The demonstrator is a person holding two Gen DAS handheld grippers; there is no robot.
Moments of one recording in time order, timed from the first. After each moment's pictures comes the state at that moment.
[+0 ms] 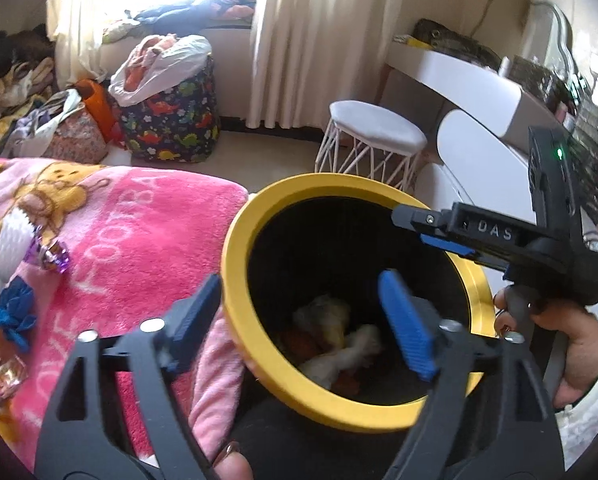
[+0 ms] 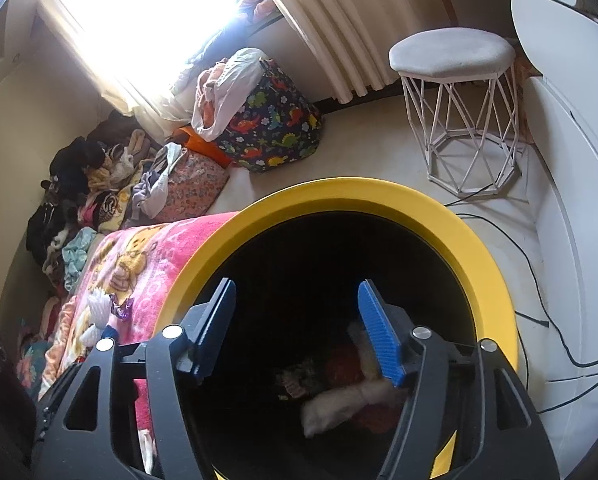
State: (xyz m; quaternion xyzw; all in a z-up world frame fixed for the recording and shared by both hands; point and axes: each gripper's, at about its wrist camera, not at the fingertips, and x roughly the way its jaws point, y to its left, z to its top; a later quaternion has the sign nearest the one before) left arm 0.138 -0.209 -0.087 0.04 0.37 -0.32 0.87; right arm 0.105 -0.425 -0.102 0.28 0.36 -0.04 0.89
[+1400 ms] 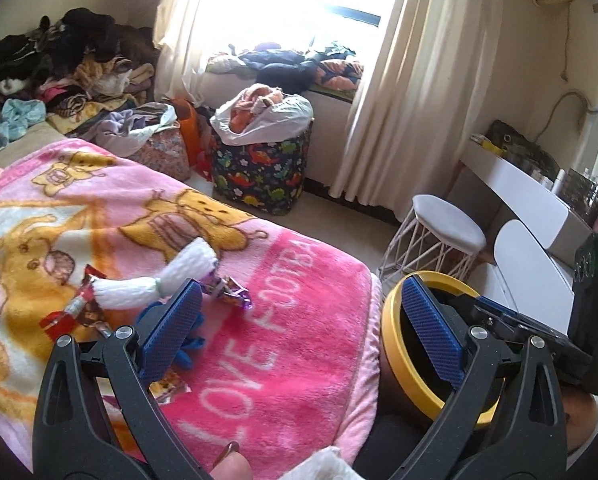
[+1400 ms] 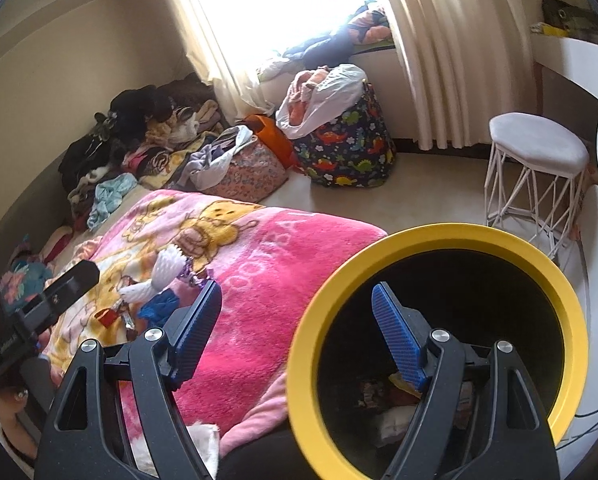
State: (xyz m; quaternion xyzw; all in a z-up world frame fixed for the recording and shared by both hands) left arm 0.150 -0.051 -0.025 -0.07 0.29 -0.20 0.93; right arm 0.117 -0.292 -0.045 0.14 0.32 0.06 0.93
